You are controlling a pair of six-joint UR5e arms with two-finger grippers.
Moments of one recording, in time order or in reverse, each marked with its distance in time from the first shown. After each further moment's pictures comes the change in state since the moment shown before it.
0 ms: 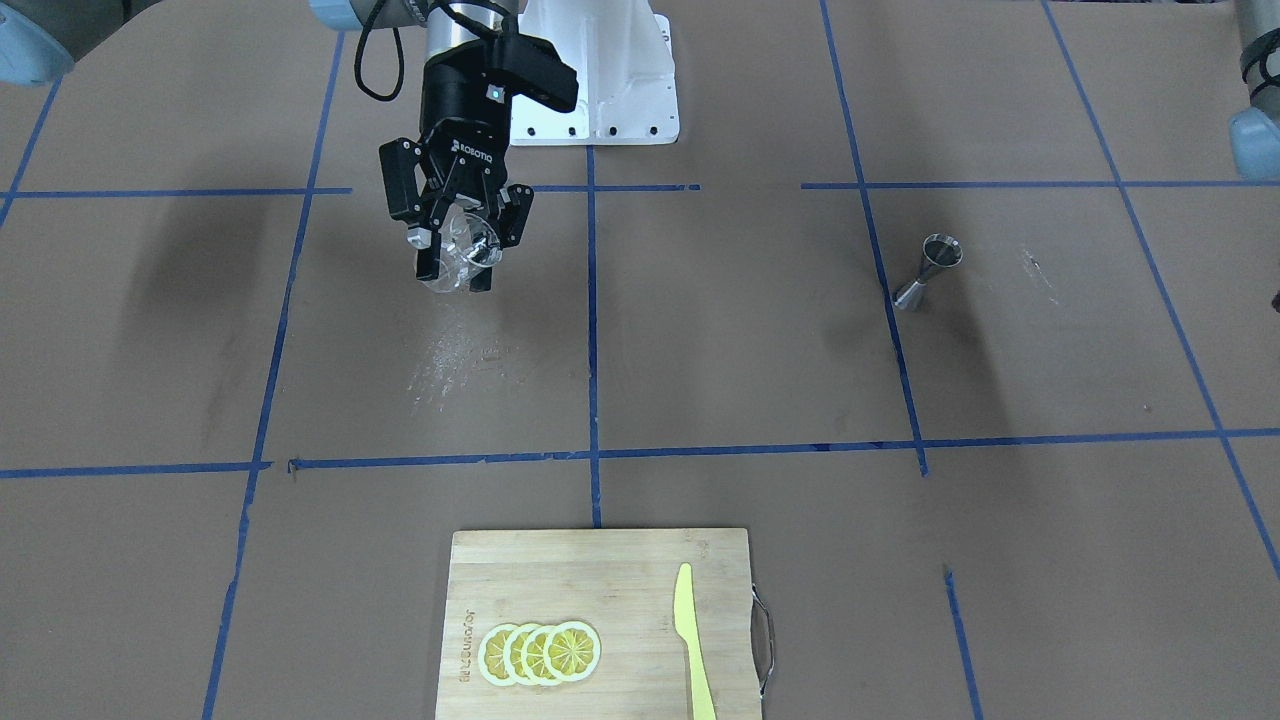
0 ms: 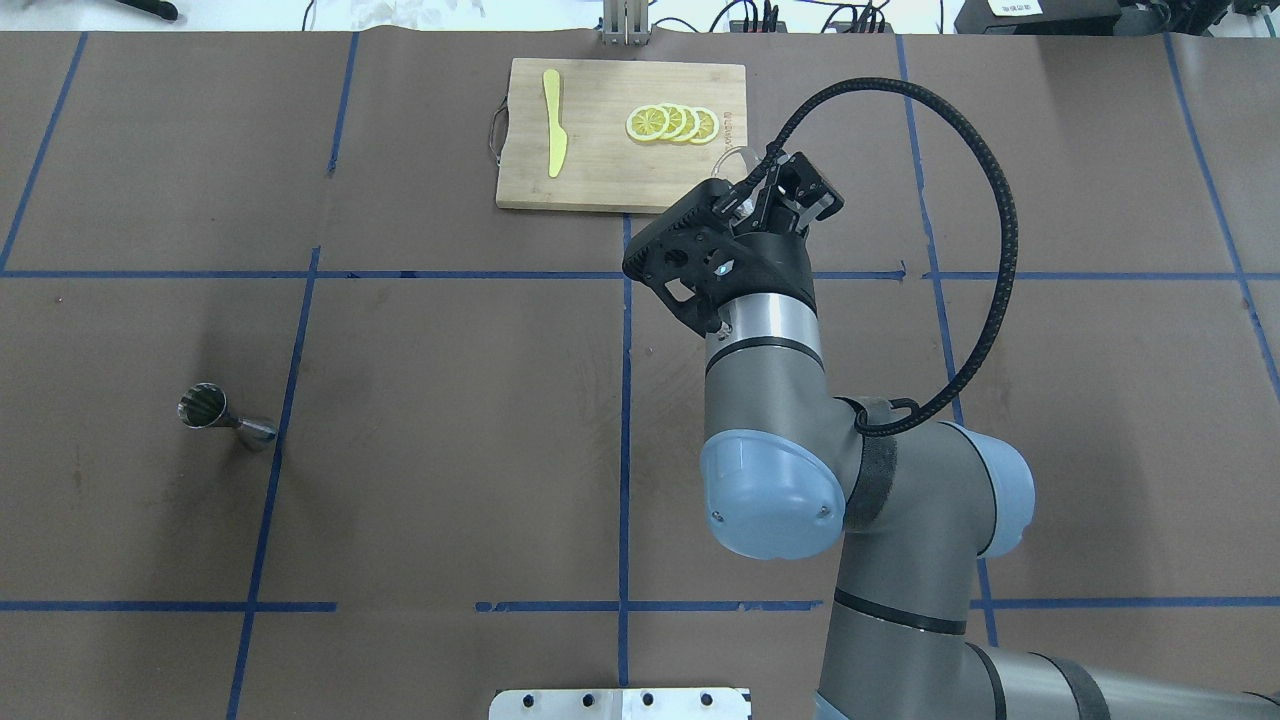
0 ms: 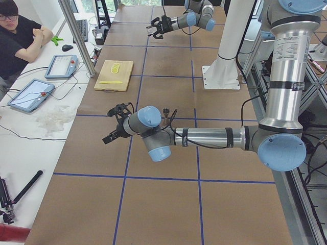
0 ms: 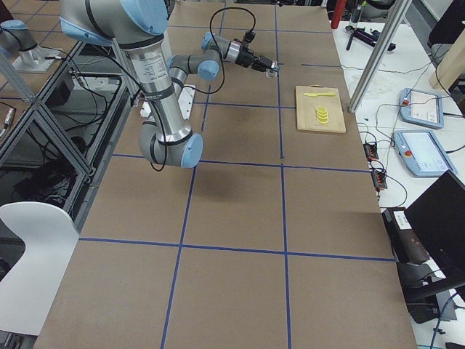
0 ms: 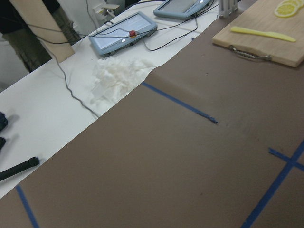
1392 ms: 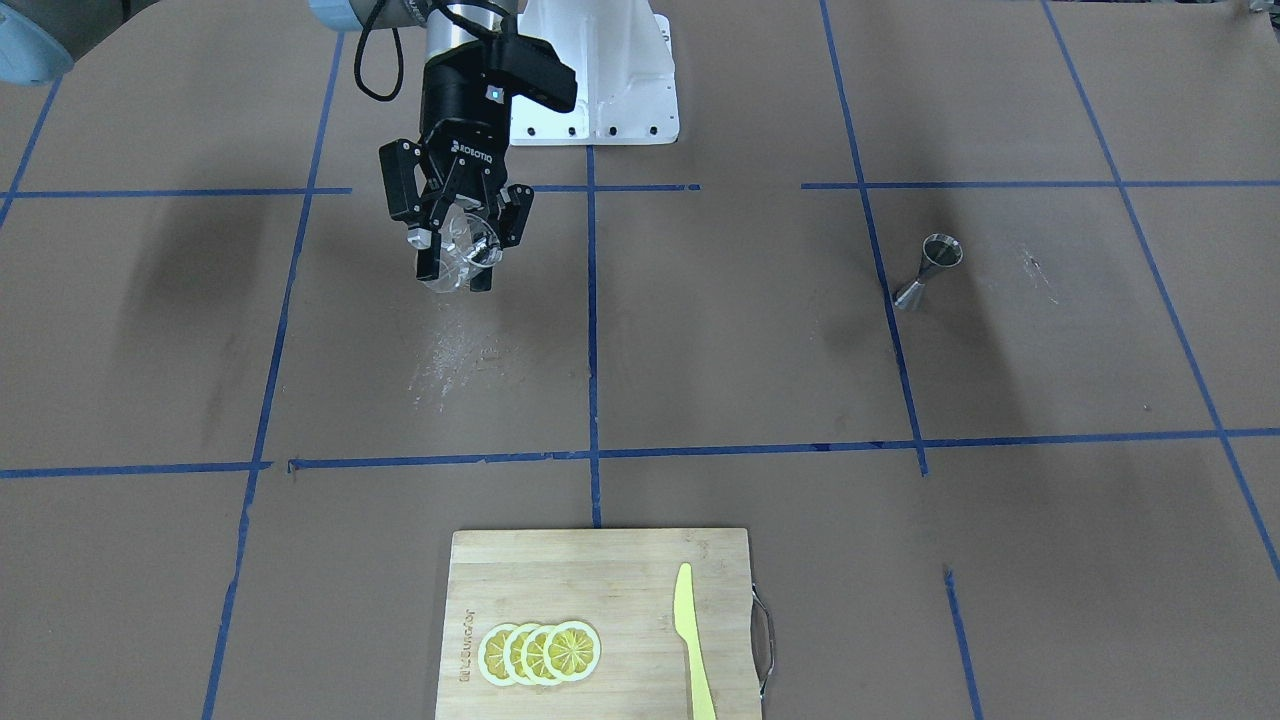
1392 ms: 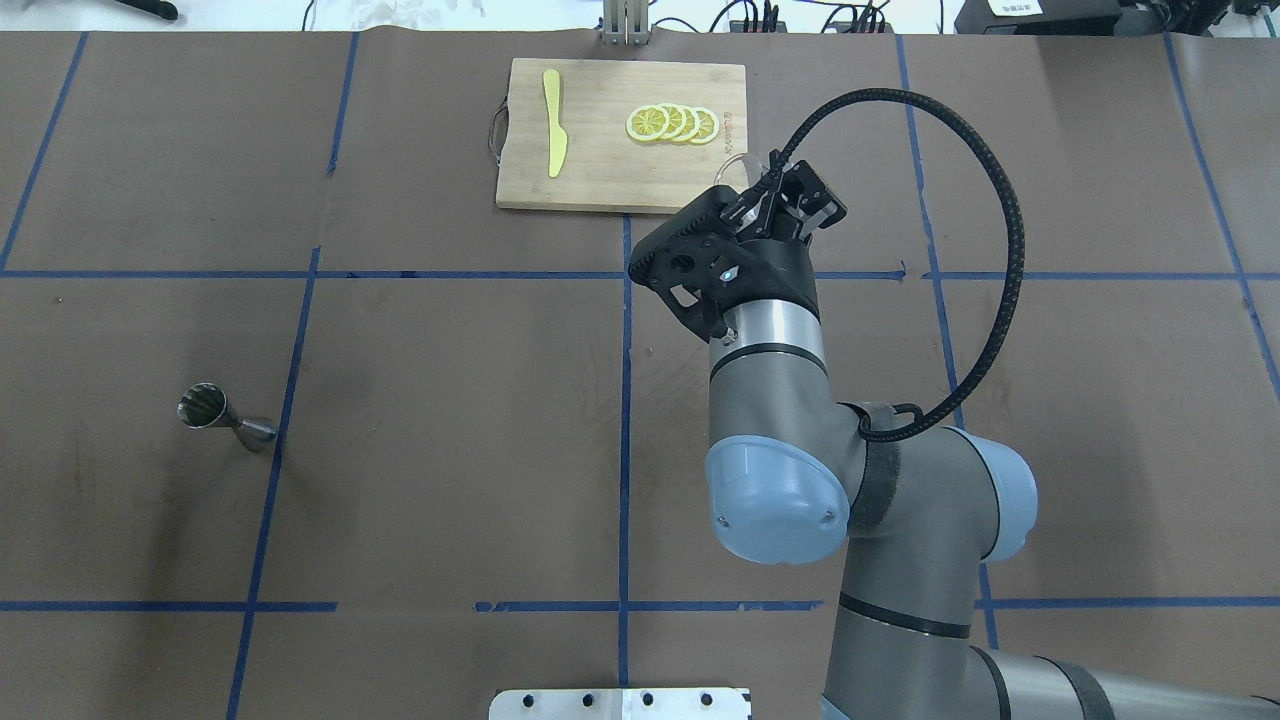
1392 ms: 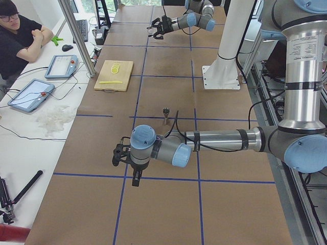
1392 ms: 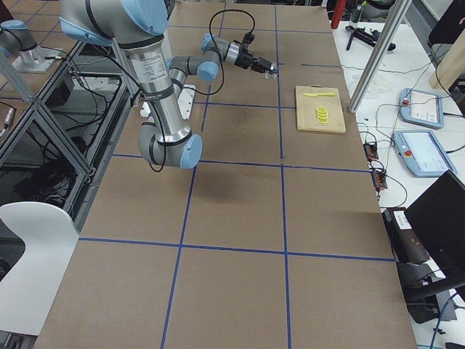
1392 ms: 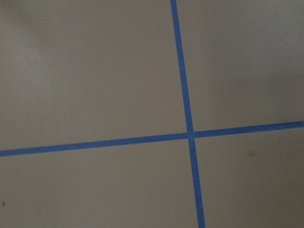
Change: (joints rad) left arm -0.153 0.106 -0.099 0.799 -0.297 -0.006; right arm -0.006 -0.024 0.001 0.024 0.002 0.039
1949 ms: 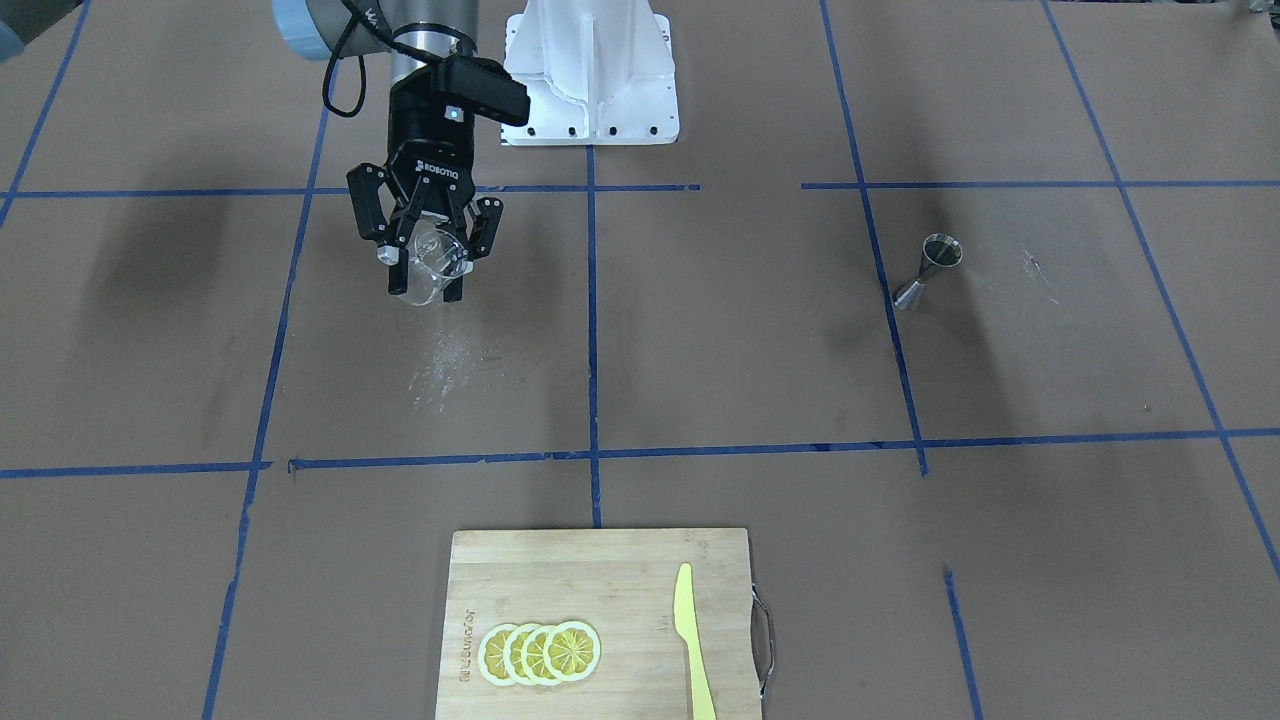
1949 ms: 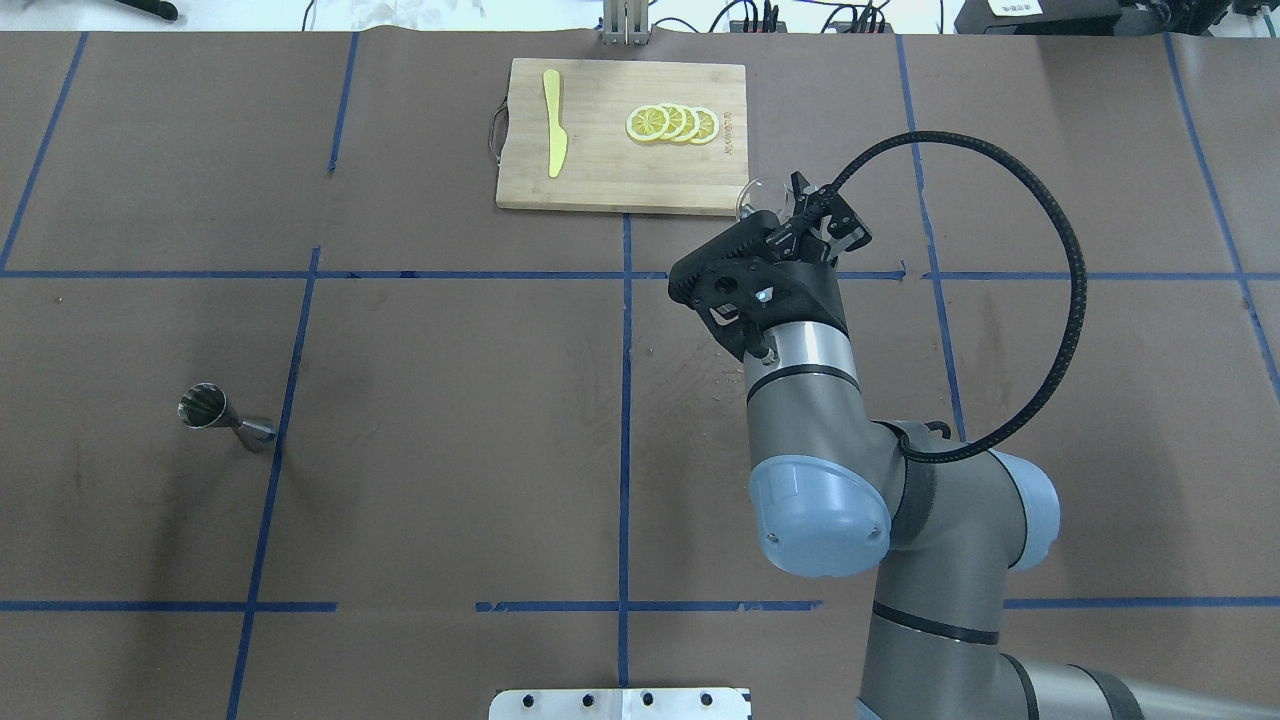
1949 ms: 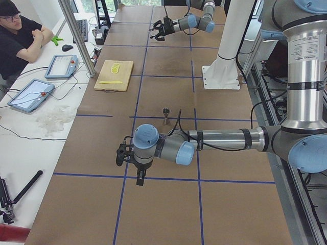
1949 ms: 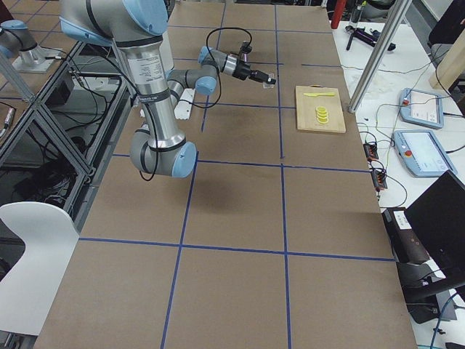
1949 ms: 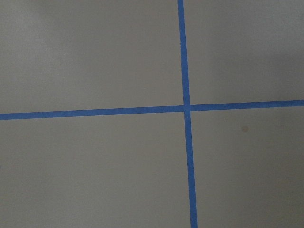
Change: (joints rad) left arm -0.001 0.015 -0.032 0.032 -0.013 0.000; right arm -0.014 -0.132 -0.007 0.200 0.000 0.032
